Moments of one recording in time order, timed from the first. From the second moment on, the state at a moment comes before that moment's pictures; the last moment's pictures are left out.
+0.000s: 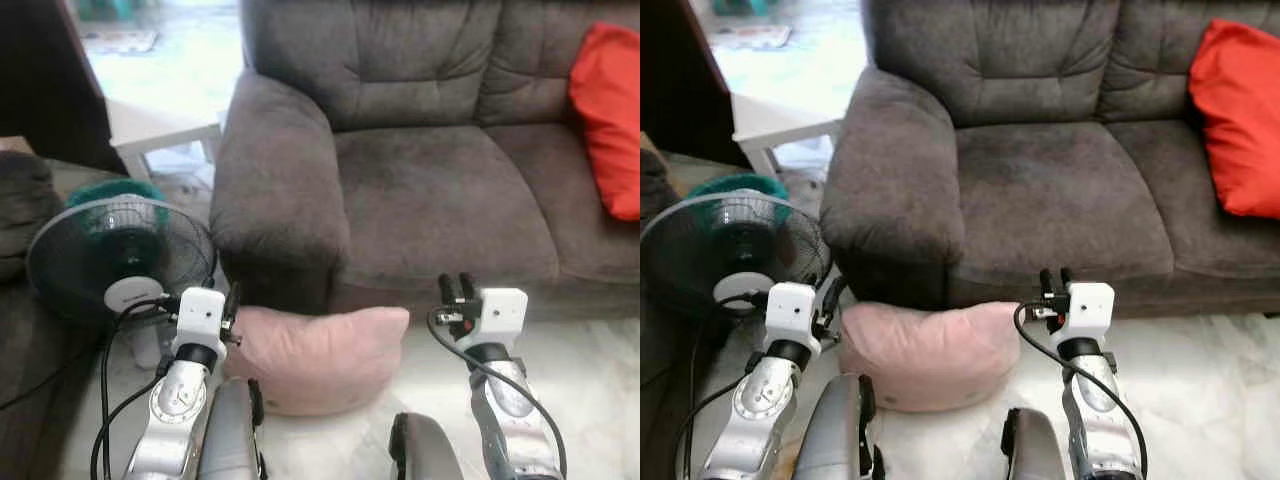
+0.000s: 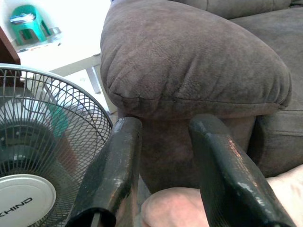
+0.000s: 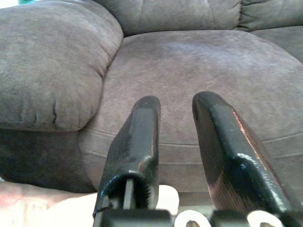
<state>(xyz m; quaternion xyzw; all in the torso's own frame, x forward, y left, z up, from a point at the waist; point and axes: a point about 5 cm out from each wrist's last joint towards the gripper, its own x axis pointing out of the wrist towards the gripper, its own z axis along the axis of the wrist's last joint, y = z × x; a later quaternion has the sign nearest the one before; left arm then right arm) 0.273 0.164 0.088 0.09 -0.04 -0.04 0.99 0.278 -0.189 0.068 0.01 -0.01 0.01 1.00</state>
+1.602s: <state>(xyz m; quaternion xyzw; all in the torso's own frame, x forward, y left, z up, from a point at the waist) 0.275 0.164 0.086 0.08 -0.03 -0.04 1.00 0.281 -0.182 0.071 0.01 -0.01 0.03 1.00</state>
